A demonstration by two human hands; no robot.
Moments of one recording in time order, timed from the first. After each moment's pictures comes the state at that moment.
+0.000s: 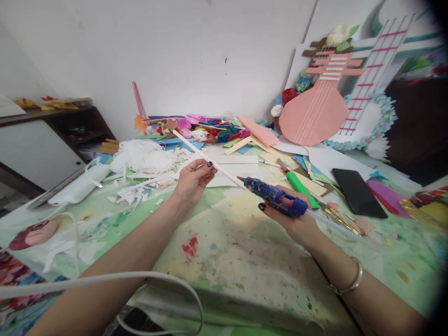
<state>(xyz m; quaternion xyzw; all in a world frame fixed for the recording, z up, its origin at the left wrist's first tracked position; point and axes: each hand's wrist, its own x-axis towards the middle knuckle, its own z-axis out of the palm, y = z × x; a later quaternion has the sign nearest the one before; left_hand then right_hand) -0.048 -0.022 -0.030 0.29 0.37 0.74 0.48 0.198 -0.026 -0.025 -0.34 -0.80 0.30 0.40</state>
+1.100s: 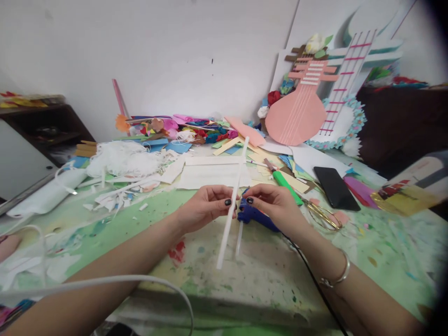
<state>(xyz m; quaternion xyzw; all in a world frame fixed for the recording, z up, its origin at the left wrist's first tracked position) -0.001 -0.057 -0.031 0.46 0.26 0.49 0.69 0.195 -0.016 -0.019 -0.30 -0.73 0.49 0.38</state>
